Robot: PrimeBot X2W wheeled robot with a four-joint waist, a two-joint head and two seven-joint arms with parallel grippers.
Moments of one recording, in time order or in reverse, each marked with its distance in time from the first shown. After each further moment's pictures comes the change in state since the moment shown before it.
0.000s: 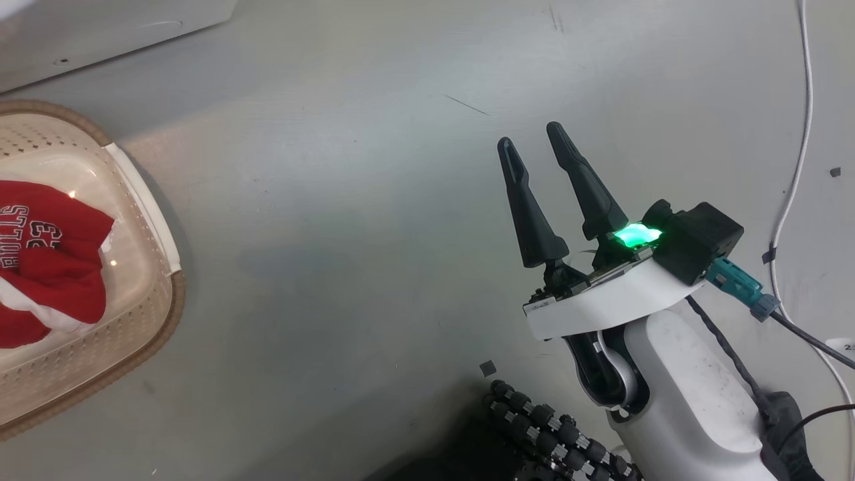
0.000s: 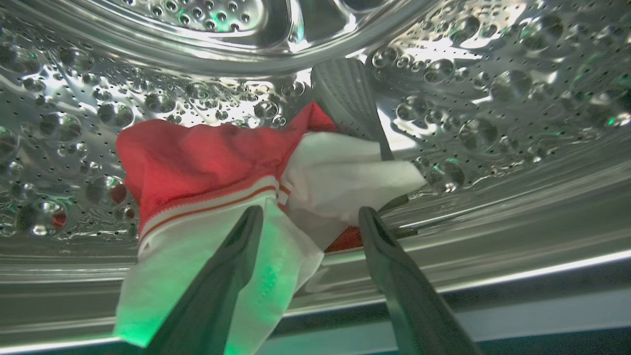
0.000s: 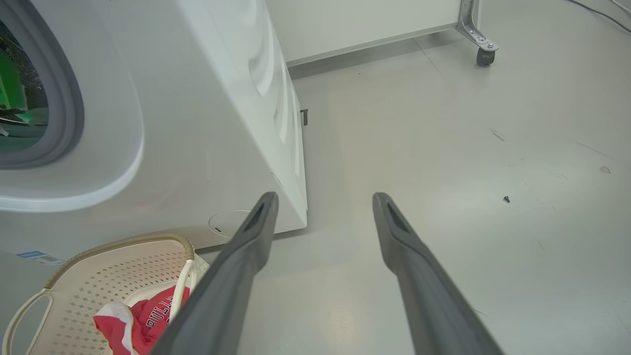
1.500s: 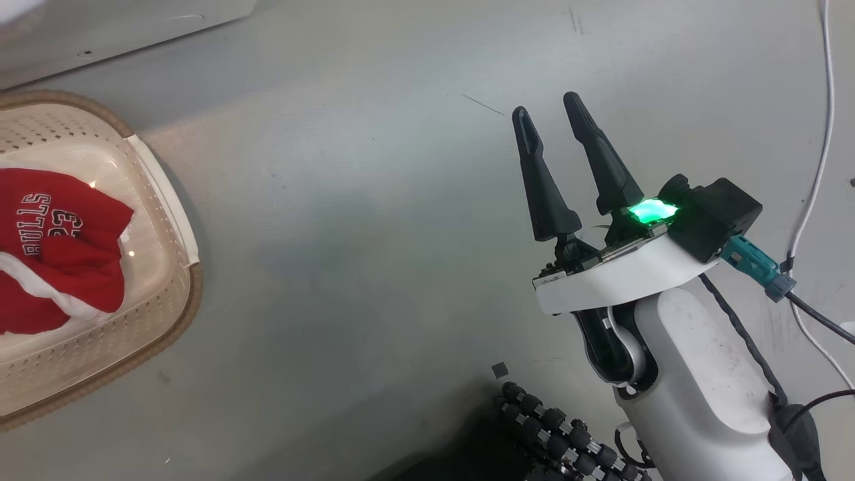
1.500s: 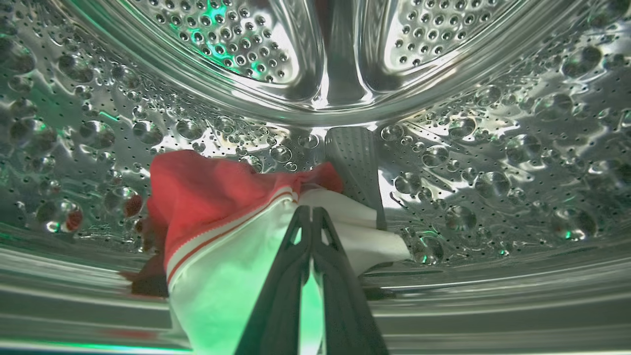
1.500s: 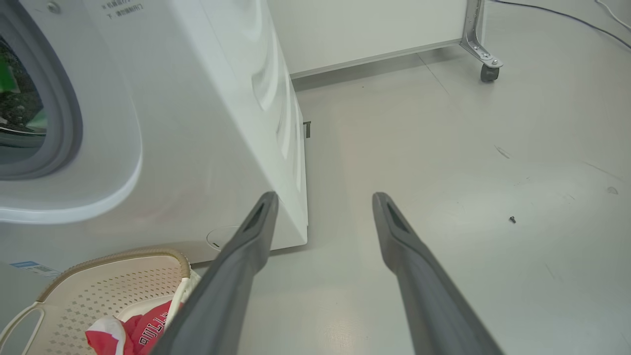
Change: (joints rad) left arm -0.089 -0.099 0.044 0.029 0.008 0.111 -0.075; right arm -0.047 0.001 -0.030 0.013 -0.009 -0.009 0.000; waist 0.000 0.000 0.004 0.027
